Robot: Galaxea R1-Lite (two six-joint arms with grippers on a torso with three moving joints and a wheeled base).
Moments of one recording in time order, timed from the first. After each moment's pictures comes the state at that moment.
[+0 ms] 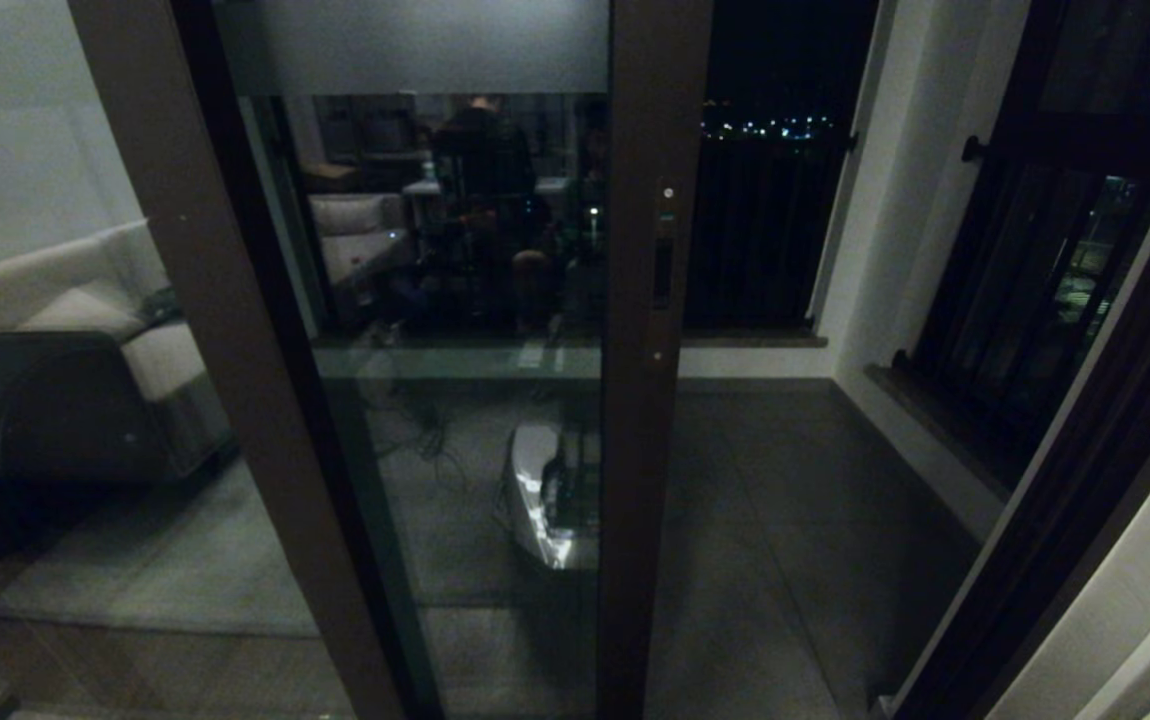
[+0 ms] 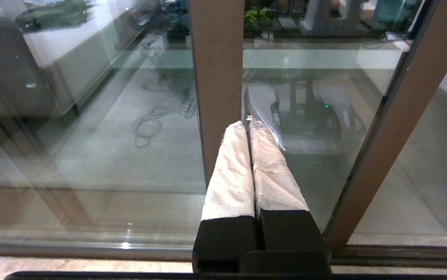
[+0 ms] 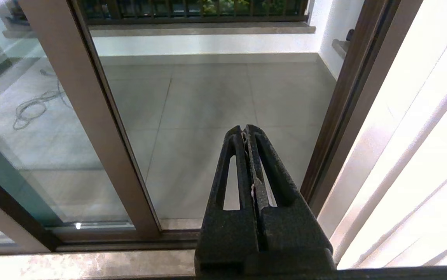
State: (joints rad) left arm 0.00 0.00 0.00 0.01 0.00 0.02; right arm 0.00 0.00 -0.06 0.14 0.00 -0.02
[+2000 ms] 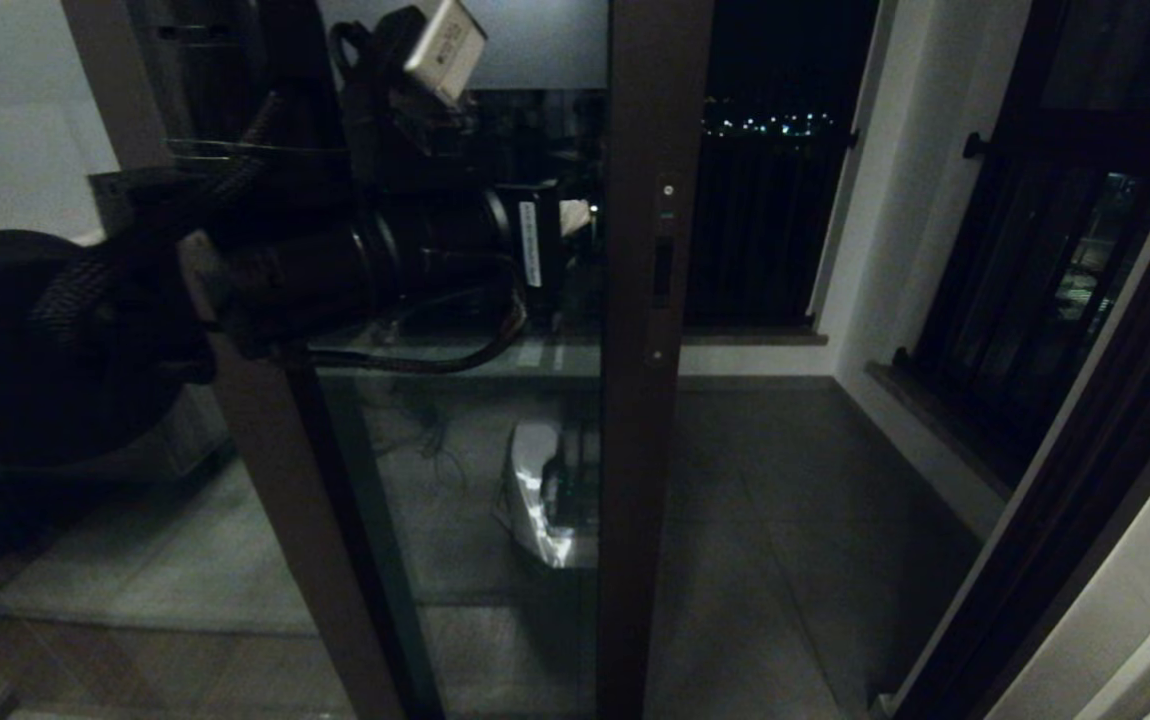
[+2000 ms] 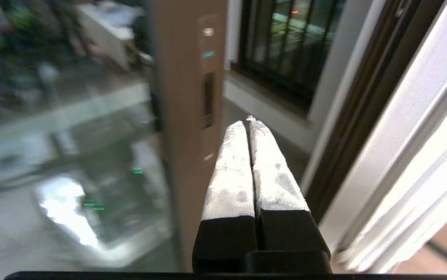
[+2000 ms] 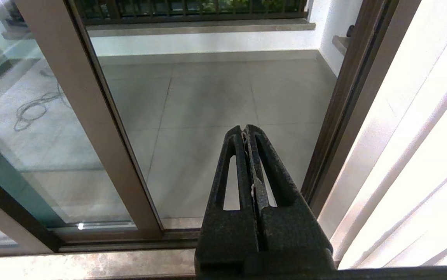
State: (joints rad) left arm -0.65 1.70 -1.37 -0.35 -0.09 -0.09; right arm 0.00 0.00 -0.06 0.15 0.00 -0.01
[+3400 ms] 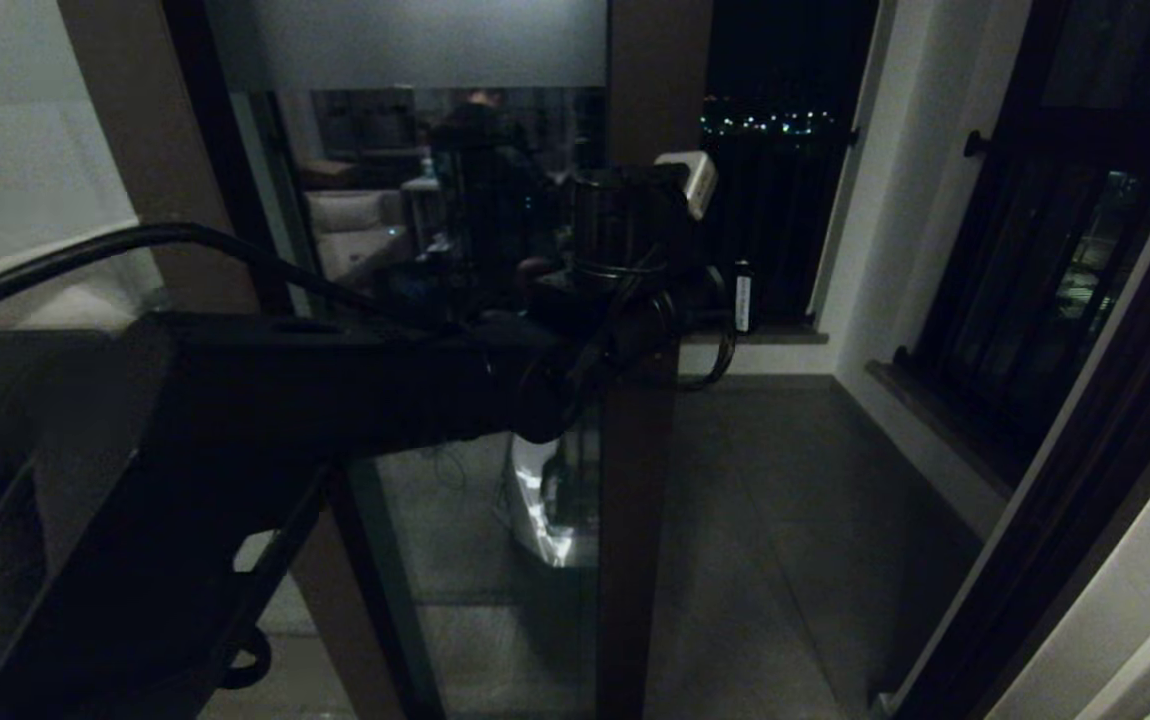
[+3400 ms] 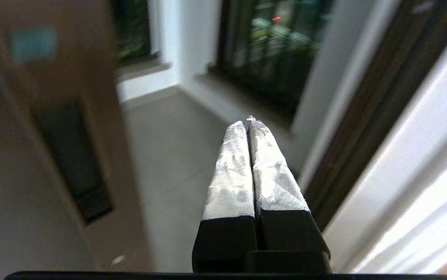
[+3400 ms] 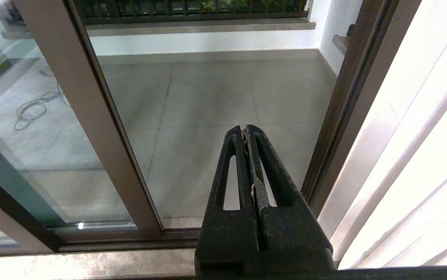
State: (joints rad) left arm -0.77 2.29 -1.96 -0.37 0.00 -0.13; right arm 0.00 0.00 -0.06 0.15 0.00 -0.01
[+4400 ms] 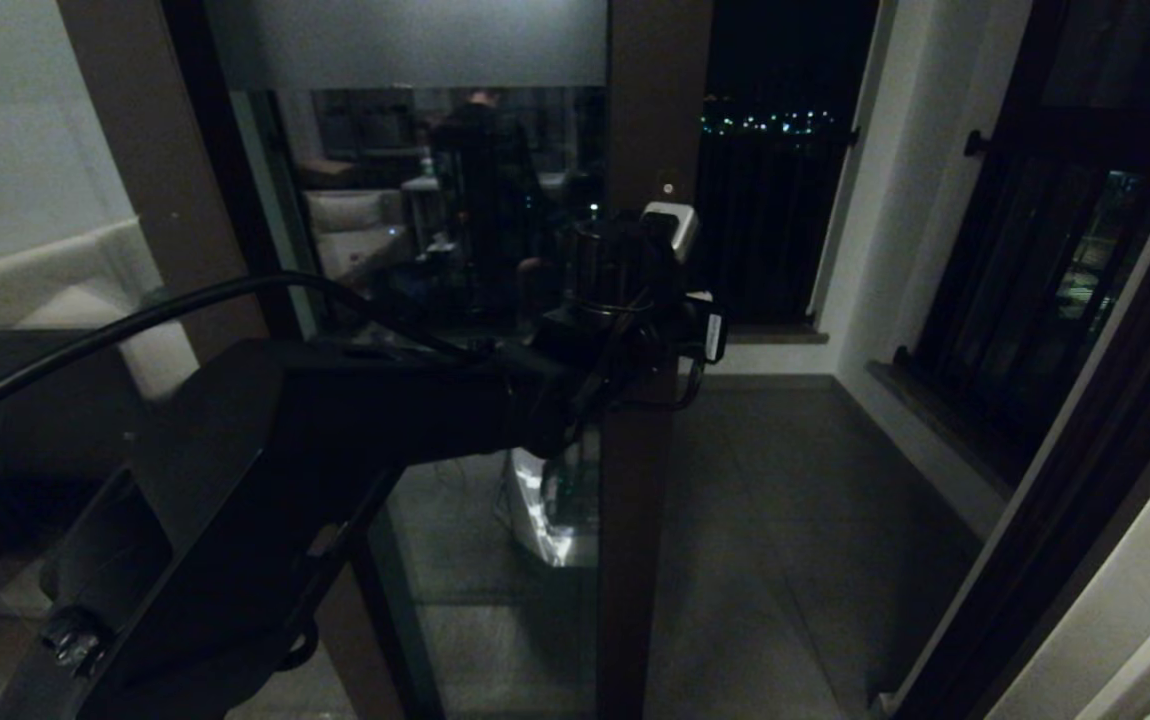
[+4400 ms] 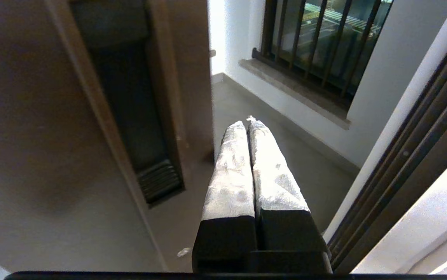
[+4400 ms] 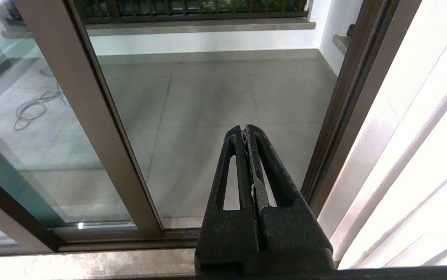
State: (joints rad) left arm -0.72 2.37 -1.97 -0.40 0.07 -0.03; right arm 0.00 0.00 -0.06 0.15 0.00 -0.01
